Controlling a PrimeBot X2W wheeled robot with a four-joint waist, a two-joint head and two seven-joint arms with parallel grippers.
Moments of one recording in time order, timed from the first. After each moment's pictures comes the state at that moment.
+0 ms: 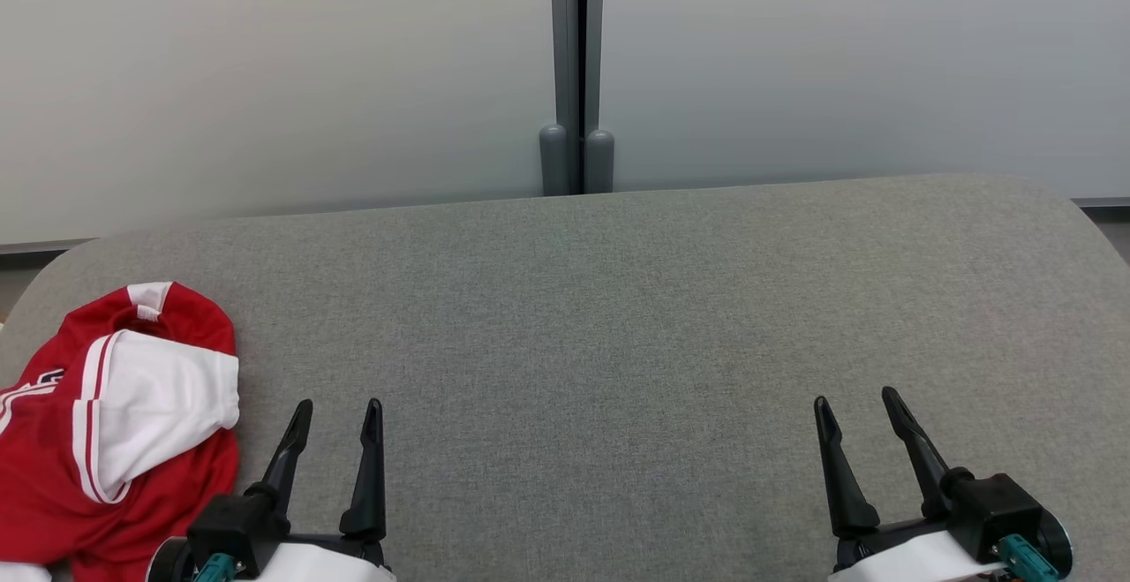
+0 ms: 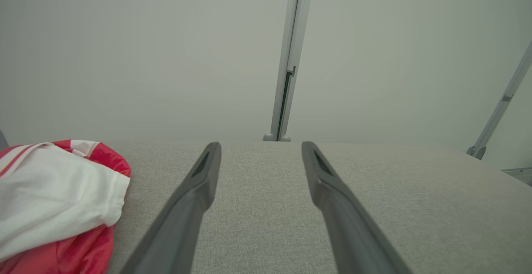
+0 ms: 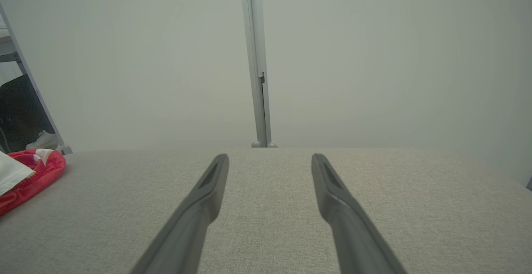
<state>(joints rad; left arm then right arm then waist) 0.04 0.05 -0.10 0.18 -0.24 -0.03 -0.26 0.00 -0.05 0.14 0.24 0.13 0.13 -0.26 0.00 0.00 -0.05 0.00</state>
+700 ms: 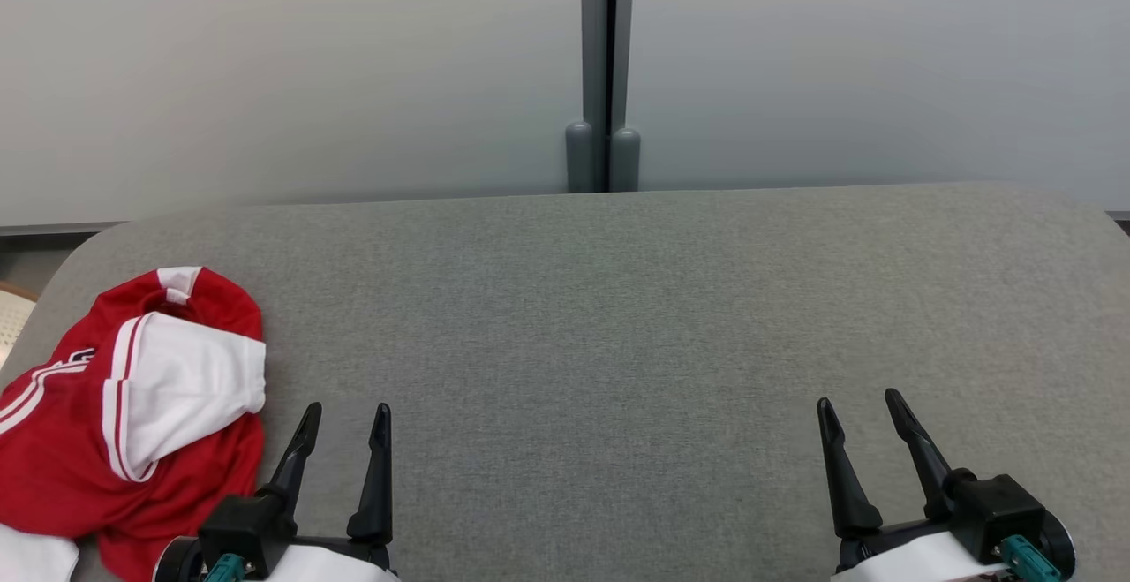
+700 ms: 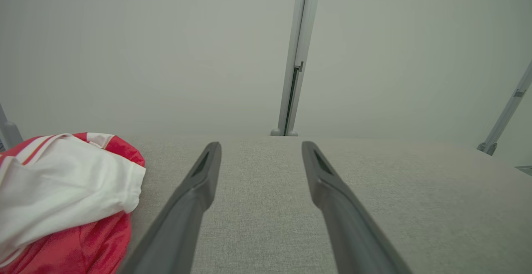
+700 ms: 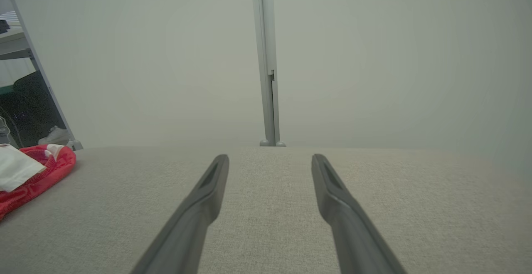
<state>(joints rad) 0.03 0.05 -0.11 0.20 -0.23 -0.03 -0.26 0.00 -0.05 0.14 0.24 0.13 0.13 -0.26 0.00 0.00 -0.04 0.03</state>
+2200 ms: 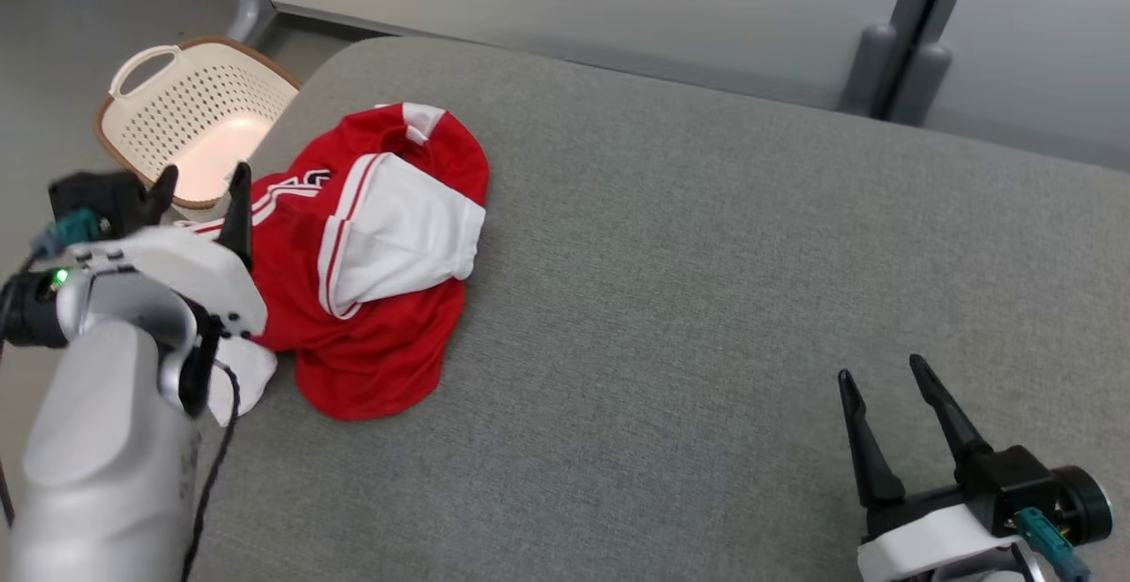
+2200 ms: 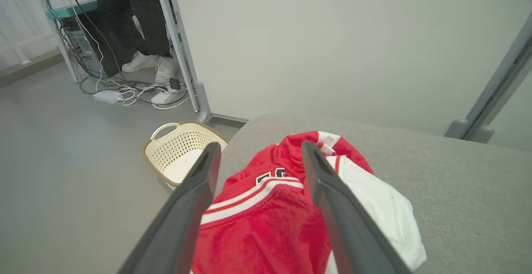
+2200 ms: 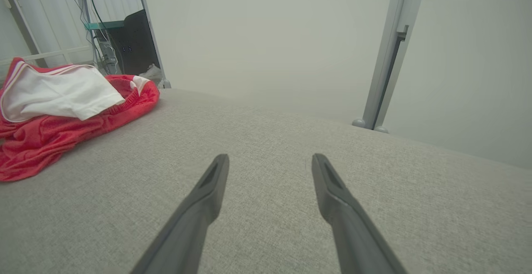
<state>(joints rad) -0.60 0.17 0.02 0.67 -0.21 -0.10 -0.03 -0.04 -0.09 0.11 0.24 0.03 0.13 -0.26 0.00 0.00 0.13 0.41</state>
